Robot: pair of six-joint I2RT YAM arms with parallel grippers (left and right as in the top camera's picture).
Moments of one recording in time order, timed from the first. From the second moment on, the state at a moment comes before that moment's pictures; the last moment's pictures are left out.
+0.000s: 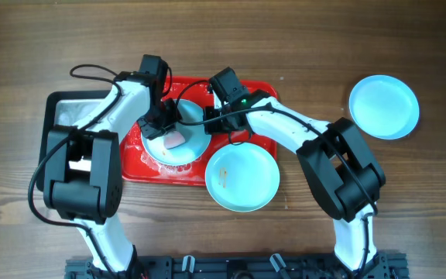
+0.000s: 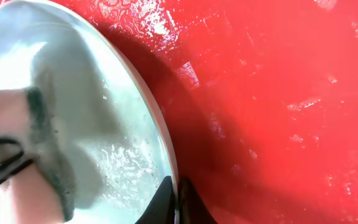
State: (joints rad) left arm -0.18 1.98 1.29 -0.88 0.08 -0.62; right arm 0.62 2.11 1.38 -0.41 -0.27 0.50
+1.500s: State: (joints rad) left arm -0.19 2.00 1.16 -0.35 0.48 -0.55; right arm 0.58 2.11 1.38 -0.41 -0.21 0.54
